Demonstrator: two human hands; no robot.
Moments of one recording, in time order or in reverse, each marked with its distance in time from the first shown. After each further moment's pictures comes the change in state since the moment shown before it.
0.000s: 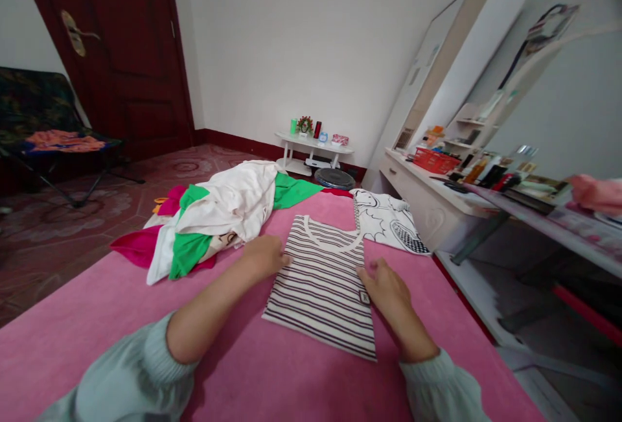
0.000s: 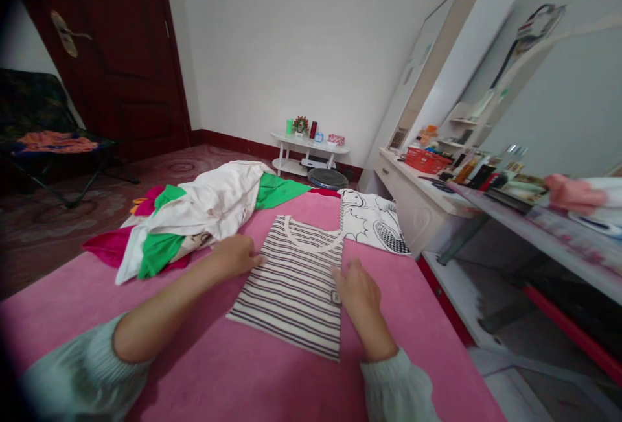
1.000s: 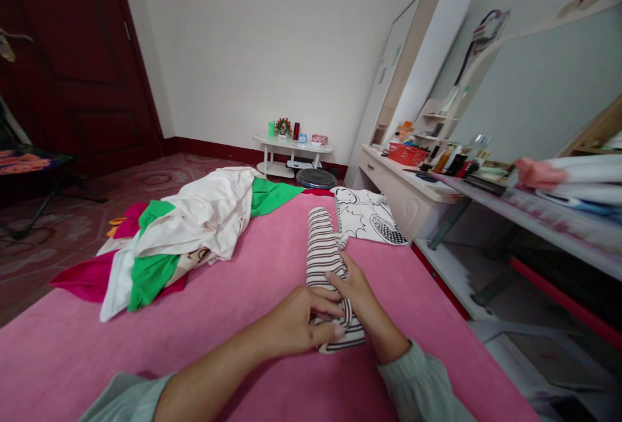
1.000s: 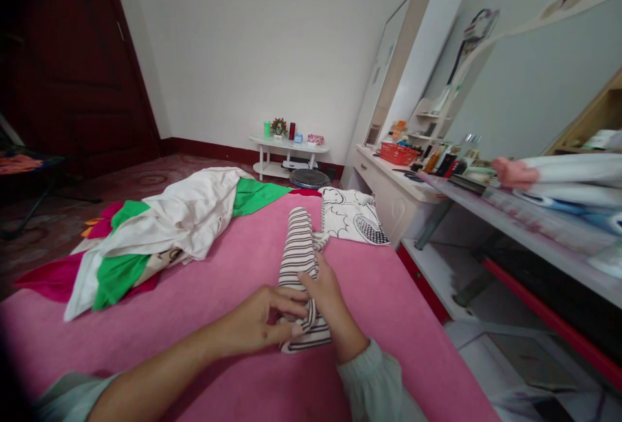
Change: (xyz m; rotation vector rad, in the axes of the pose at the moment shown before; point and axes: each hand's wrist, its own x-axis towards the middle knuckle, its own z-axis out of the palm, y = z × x) left_hand -0.051 0.061 0.064 -0.792 -0.422 0.763; right_hand -0.010 -0.024 0.015 0.978 -0.075 -0.245
